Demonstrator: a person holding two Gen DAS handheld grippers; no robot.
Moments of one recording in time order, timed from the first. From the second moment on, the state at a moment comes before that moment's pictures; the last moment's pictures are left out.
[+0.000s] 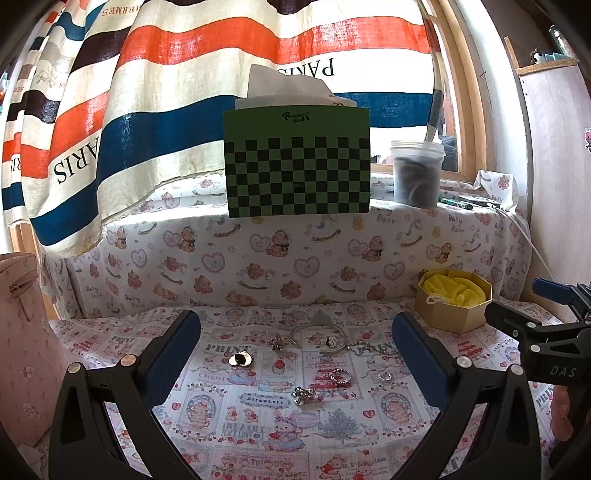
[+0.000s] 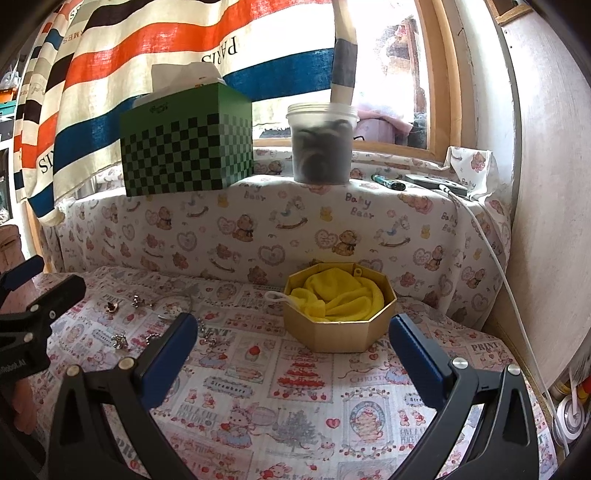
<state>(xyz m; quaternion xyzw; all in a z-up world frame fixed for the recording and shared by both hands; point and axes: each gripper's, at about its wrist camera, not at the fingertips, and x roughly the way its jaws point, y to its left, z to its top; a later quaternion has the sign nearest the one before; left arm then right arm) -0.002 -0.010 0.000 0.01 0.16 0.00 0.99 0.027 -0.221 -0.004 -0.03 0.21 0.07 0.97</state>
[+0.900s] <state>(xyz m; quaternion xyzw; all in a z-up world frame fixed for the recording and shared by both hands) 0.020 0.023 0.004 -0.05 0.22 -0.04 0.97 0.016 -0.215 -0.002 -0.04 0.20 0.13 0.97</state>
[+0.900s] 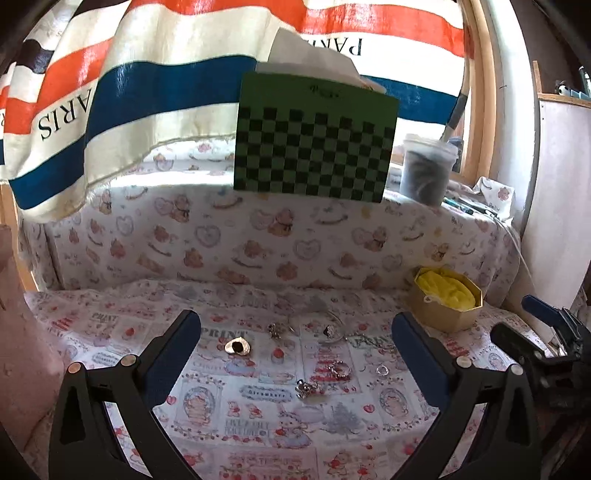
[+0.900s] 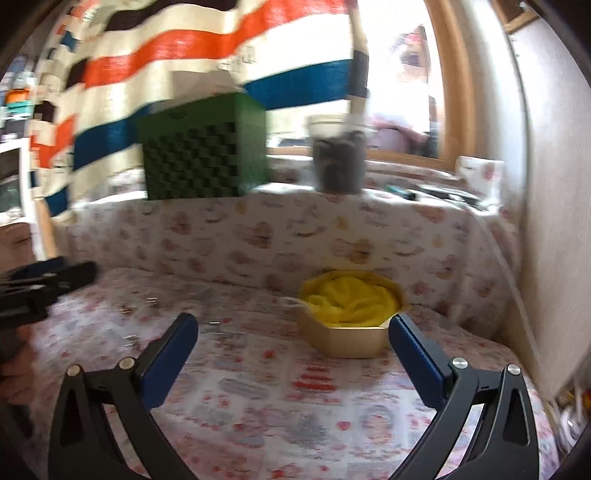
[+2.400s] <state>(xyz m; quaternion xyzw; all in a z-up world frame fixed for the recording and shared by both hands) 0.075 0.072 -0.013 -0.05 0.35 0.04 0.93 0.125 -0.071 -0.058 -0.09 0.50 0.16 0.84</state>
